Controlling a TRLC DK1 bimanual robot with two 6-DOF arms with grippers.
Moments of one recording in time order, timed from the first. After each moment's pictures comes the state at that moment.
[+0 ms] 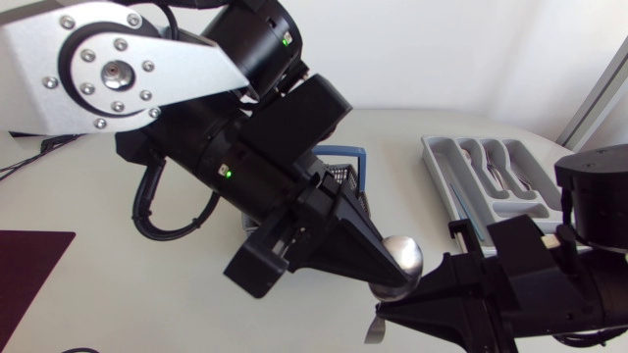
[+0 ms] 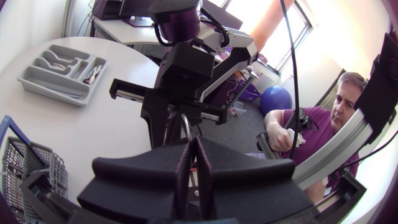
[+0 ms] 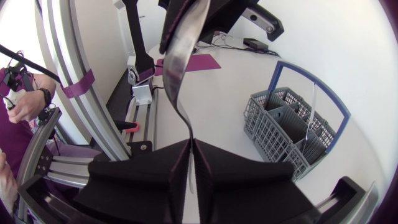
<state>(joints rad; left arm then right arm) -0.80 1.53 1.35 -0.83 1.03 0.42 0.59 0.74 0.59 -0.54 -0.74 -0.42</state>
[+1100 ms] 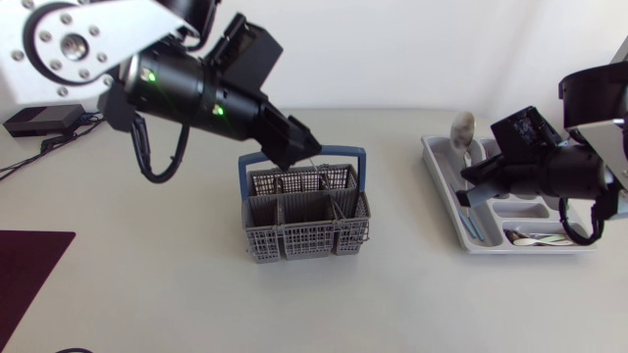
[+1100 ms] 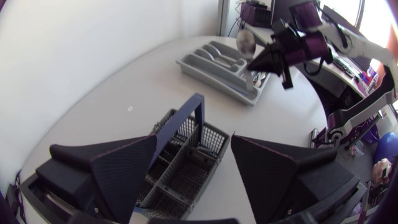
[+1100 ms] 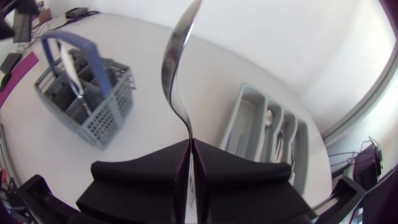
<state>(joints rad) -0.61 1.49 1.33 -0.56 0.25 0.22 0.05 1.19 0.81 -0.34 -0.11 -0.37</state>
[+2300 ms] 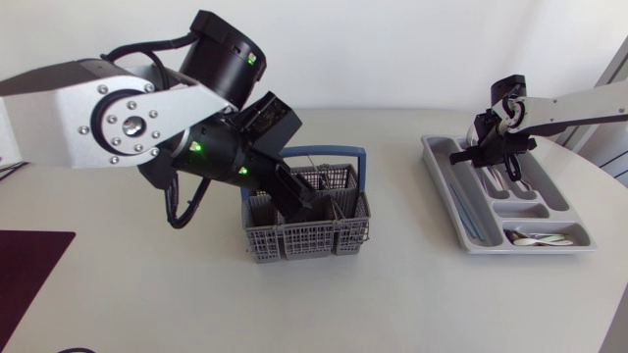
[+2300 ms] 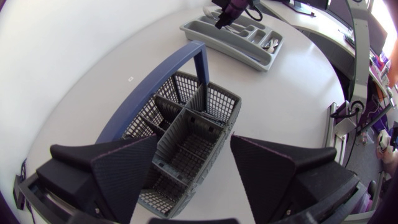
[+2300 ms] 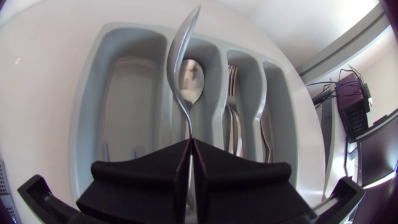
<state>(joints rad) -0.68 1.52 1.19 -0.51 0.09 0.22 -0.16 2.18 1.56 -0.35 0.22 -0.23</state>
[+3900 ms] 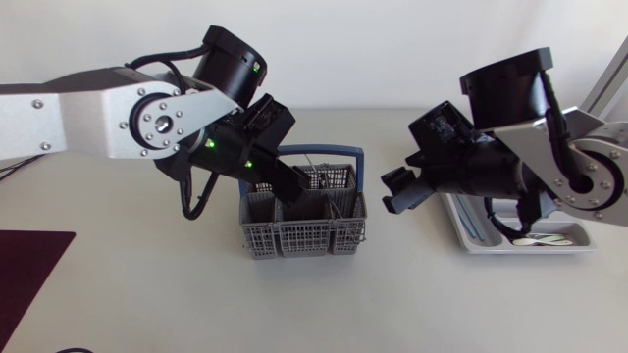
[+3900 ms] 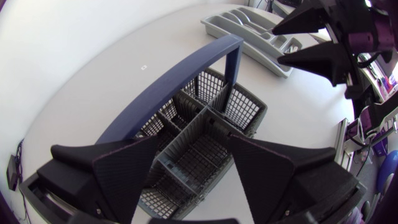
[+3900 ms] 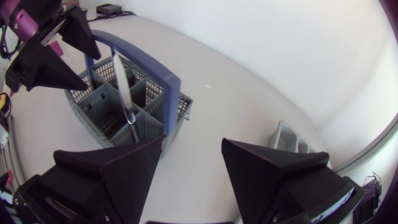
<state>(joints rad) -0.62 1.60 1.21 -0.47 0.07 0.16 0.48 1.26 0.86 -0.27 0.07 -0.25</state>
